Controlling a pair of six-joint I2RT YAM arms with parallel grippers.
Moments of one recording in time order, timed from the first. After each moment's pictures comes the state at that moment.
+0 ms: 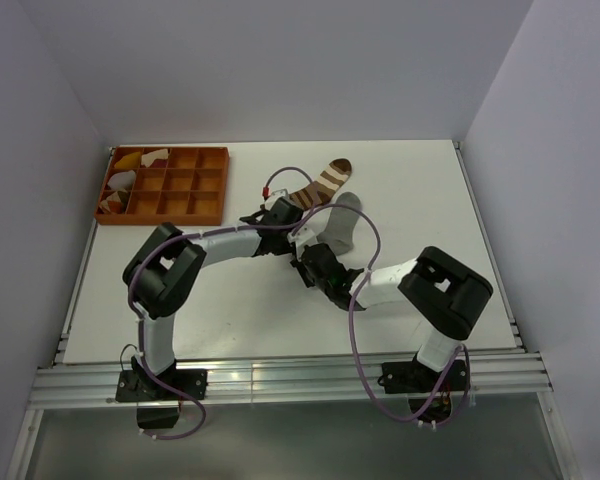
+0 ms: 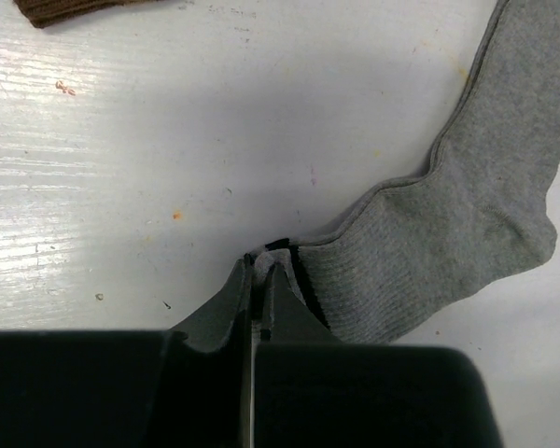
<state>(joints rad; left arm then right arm) -0.74 1.95 1.24 -0.20 -0.18 -0.82 0.87 1.69 0.64 0.46 0.30 0.07</state>
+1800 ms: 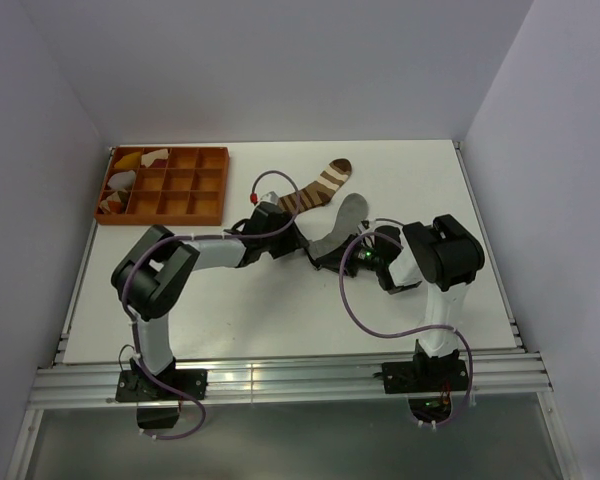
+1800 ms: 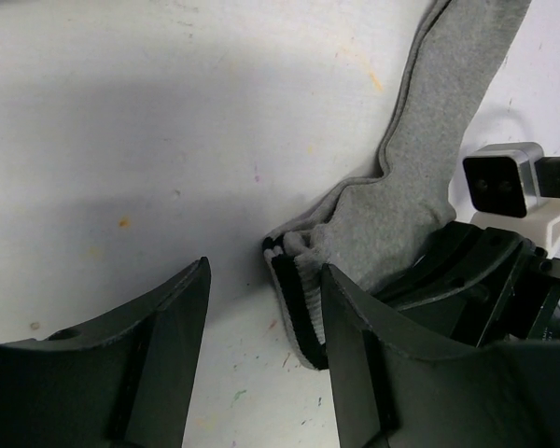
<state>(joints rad) -0.67 1.89 1.02 0.19 0.03 -0.94 0.25 1.98 0.50 0.99 -0.77 1.15</state>
